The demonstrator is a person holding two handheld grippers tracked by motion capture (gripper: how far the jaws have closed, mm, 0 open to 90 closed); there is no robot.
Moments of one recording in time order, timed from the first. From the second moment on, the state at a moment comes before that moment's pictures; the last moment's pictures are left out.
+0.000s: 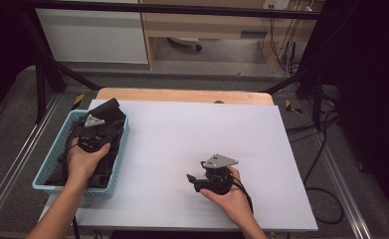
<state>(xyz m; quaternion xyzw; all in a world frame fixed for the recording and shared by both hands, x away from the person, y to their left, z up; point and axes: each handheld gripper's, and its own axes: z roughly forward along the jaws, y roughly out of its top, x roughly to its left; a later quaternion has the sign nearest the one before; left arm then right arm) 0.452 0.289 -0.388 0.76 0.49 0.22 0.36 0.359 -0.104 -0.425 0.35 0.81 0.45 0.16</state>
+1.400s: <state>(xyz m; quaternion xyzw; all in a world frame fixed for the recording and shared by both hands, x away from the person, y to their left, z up) 0.469 0.317 -0.358 0.69 0.51 0.29 0.42 0.355 -0.123 -0.429 0.36 0.80 0.44 0.16</state>
